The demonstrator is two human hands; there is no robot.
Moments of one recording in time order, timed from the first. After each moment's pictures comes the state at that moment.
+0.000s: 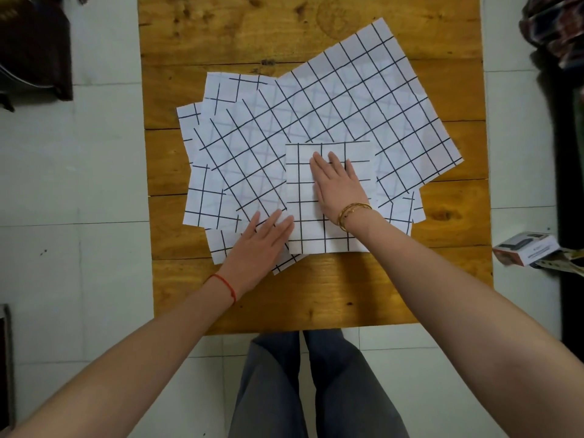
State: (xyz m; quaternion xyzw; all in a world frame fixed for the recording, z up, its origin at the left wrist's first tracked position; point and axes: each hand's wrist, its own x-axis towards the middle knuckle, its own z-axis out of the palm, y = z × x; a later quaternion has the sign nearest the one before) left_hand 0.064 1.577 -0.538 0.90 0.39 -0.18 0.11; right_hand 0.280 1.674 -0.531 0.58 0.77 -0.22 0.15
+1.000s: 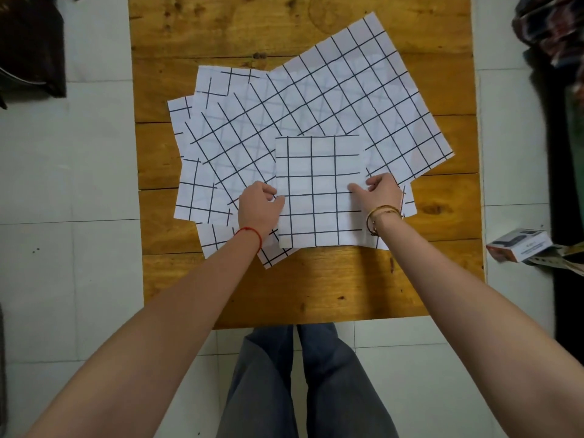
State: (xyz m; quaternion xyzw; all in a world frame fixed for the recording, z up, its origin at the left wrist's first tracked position) left_hand 0.121 1.639 -0.528 0.46 0.76 0.15 0.43; right_hand 0.340 1.648 -0.519 0.85 0.33 -0.39 -0.15
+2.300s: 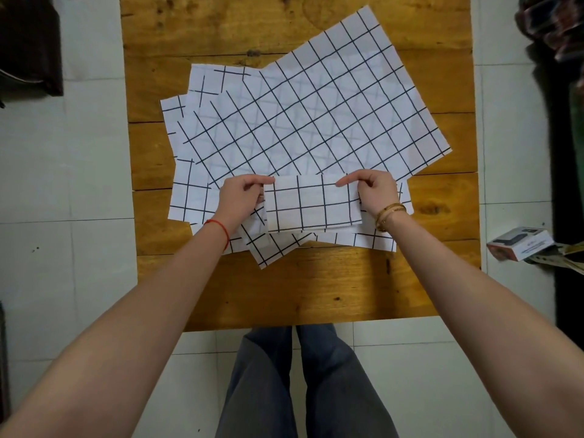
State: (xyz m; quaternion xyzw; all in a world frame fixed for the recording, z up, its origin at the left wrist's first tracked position) left_hand 0.096 1.660 -0.525 0.42 0.70 0.20 0.55; right_hand 0.353 1.651 -0.515 0.73 0.43 -0.49 -0.22
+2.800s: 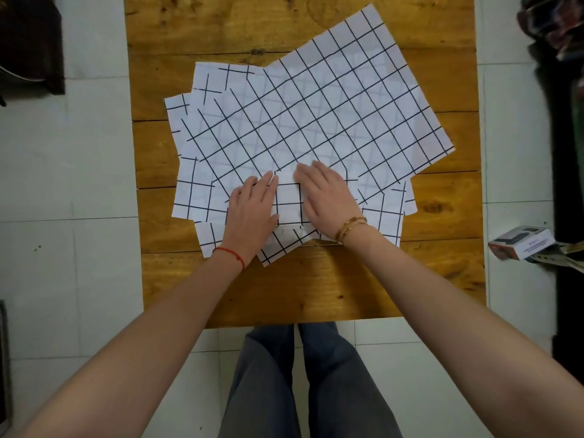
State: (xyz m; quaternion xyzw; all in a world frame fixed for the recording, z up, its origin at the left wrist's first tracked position) left_hand 0.097 1.618 -0.531 0.80 0.58 -0.06 0.15; right_hand 0.285 1.638 -0.522 0.54 0.82 -0.20 0.00
